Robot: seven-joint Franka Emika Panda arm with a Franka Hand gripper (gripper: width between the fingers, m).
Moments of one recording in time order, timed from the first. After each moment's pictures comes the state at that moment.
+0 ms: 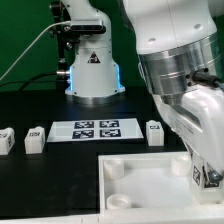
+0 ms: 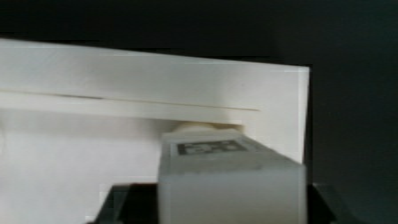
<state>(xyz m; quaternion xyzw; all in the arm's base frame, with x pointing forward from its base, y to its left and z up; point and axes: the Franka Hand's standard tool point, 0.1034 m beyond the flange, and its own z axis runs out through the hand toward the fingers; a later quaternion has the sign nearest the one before) 0.635 0.117 0.068 -0.72 0.68 0.07 0.12</state>
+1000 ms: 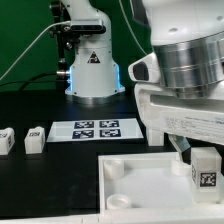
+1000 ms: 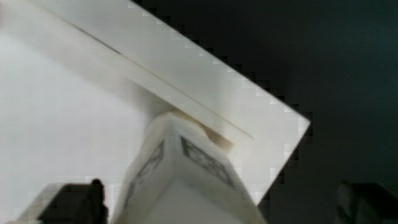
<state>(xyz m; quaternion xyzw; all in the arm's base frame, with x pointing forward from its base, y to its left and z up) 0.638 0.125 0.073 -0.89 0.45 0.02 0.10</state>
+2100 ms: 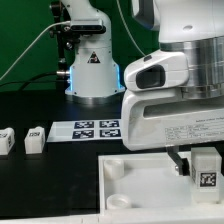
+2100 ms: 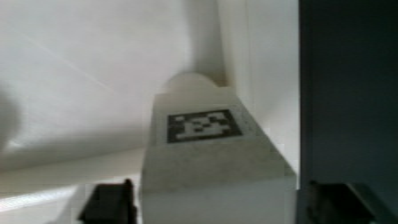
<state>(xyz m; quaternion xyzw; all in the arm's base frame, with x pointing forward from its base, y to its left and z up) 0.639 0.119 0.070 -1.00 0.07 -0.02 0.06</state>
